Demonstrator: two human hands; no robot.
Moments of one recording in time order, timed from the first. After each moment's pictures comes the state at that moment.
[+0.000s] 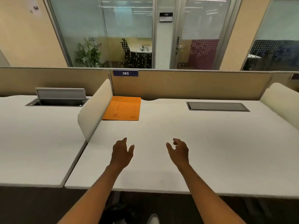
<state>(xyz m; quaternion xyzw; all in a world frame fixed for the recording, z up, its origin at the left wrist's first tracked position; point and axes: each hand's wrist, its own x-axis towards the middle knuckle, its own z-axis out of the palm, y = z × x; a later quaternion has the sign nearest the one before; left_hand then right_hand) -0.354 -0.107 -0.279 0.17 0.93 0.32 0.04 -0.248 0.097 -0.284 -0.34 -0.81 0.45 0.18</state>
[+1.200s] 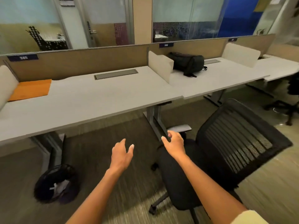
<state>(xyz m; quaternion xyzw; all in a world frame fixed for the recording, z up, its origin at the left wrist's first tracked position) 0.318 0.002 -0.284 0.32 0.87 0.34 0.15 0.474 0.170 -0.282 -0.47 -0.78 0.34 0.24</state>
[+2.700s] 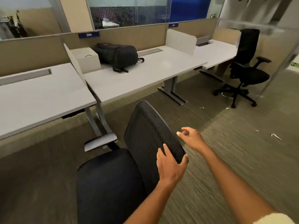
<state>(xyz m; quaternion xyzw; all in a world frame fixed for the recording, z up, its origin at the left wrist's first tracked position) 0.849 0.492 -0.320 0.42 0.80 0.32 0.30 0.926 0.638 -0.305 -0.57 -0.72 0.35 0.18</state>
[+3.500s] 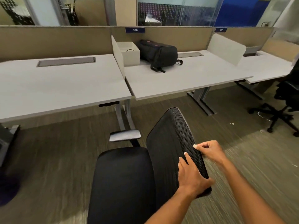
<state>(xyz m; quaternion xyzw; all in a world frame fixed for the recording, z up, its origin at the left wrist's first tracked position) 0.800 0.500 -0.310 0.39 0.79 0.27 0.39 0.857 0.657 -0.314 -0.51 -0.74 0.42 0.11</state>
